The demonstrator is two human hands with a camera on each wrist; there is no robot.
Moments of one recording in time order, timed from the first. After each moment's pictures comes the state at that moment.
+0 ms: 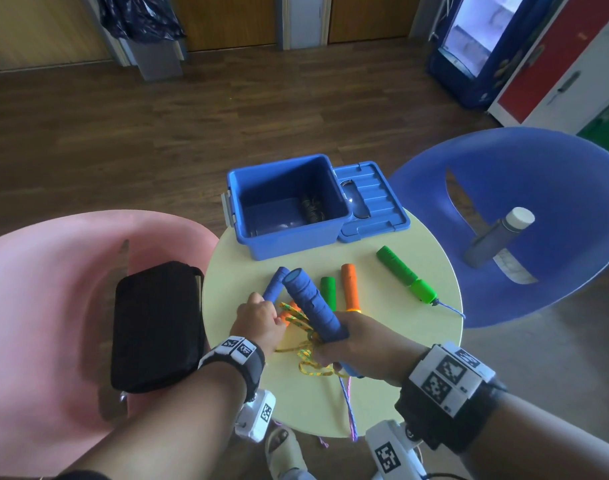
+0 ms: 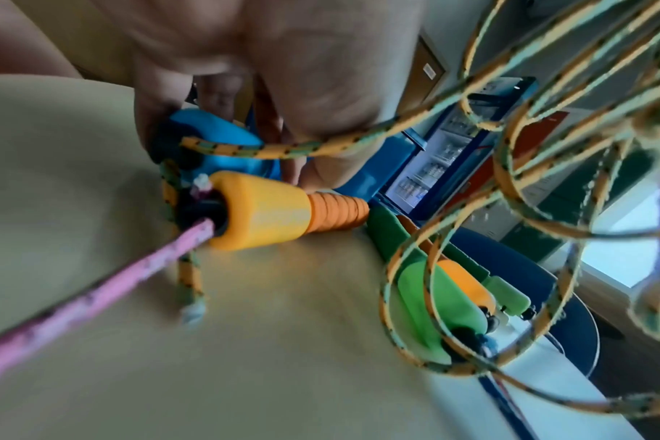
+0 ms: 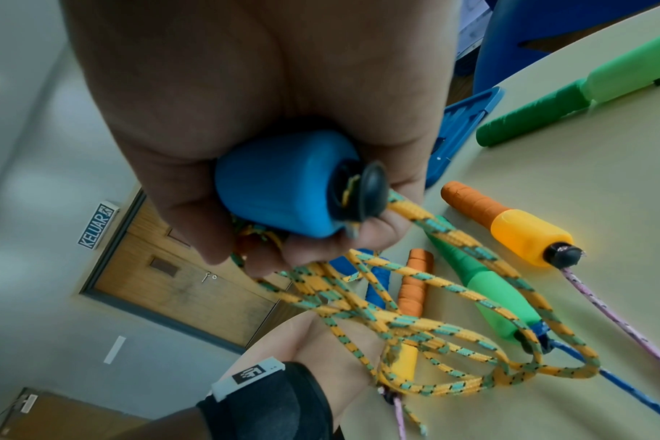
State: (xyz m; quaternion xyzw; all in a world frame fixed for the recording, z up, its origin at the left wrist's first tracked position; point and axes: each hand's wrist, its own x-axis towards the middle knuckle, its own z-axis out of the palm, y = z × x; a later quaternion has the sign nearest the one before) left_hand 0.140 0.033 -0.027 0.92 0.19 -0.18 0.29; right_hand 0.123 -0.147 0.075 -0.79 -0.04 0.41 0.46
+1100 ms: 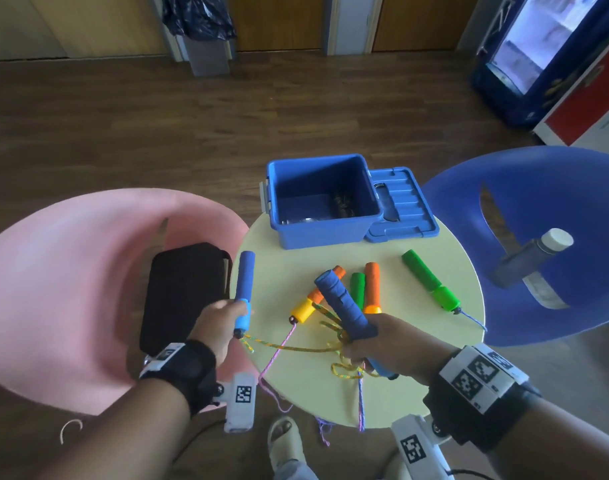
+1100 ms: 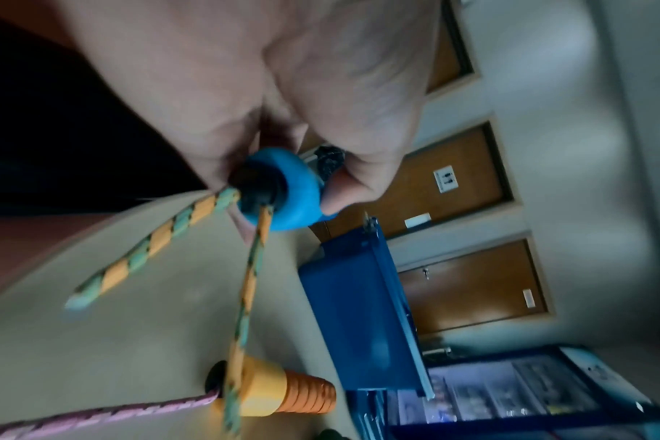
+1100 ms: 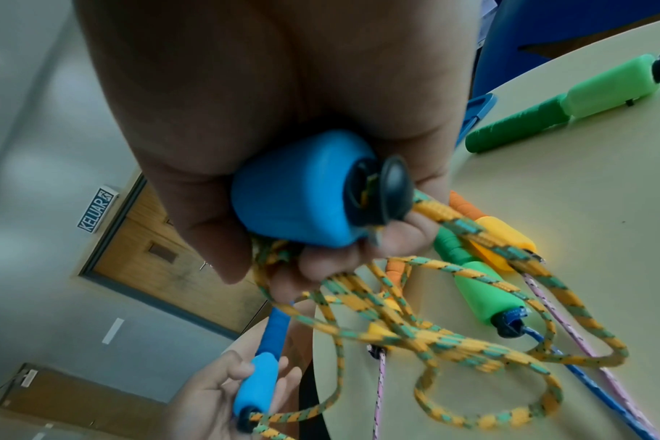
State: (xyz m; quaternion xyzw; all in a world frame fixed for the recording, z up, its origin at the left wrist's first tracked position) left_hand 0.088 0.122 -0.037 0.65 0.36 -0.08 0.66; right_hand 0.113 -0.158 0.074 -0.81 -0.04 0.44 0.38
